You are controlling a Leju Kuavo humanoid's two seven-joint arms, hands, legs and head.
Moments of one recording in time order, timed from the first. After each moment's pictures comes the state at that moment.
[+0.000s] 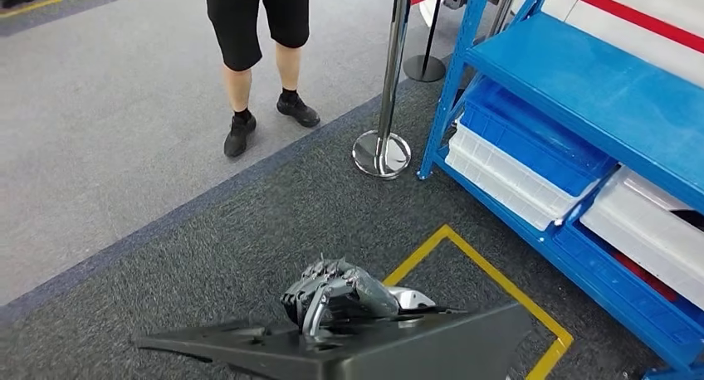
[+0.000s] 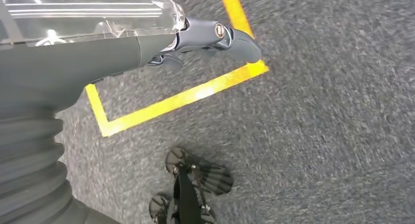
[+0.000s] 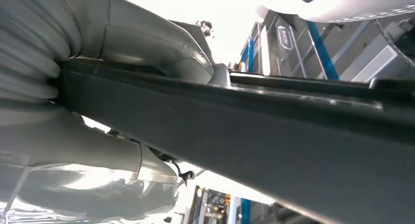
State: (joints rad) left arm -0.10 0.00 1.29 -0.23 -0.98 0.03 -0.35; right arm -0.29 -0.04 0.72 -1.72 -0.06 0.44 -0.62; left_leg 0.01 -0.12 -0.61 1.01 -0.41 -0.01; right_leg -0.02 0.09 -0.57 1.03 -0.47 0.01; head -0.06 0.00
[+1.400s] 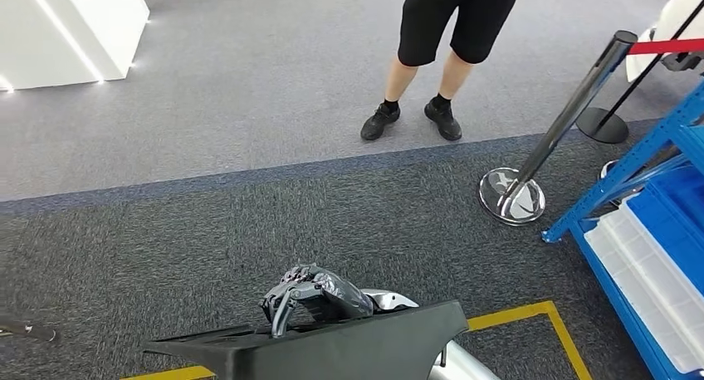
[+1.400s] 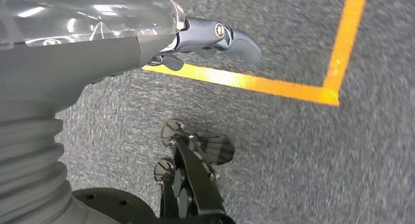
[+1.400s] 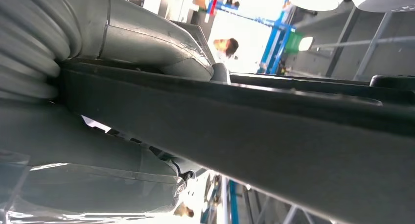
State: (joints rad) left arm -0.09 -0.06 1.30 -0.23 -0.94 0.01 -0.37; right arm -0.33 0.00 0.78 -1.61 -0.02 0.40 -0.62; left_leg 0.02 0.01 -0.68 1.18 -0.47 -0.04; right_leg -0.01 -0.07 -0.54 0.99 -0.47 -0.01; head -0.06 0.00
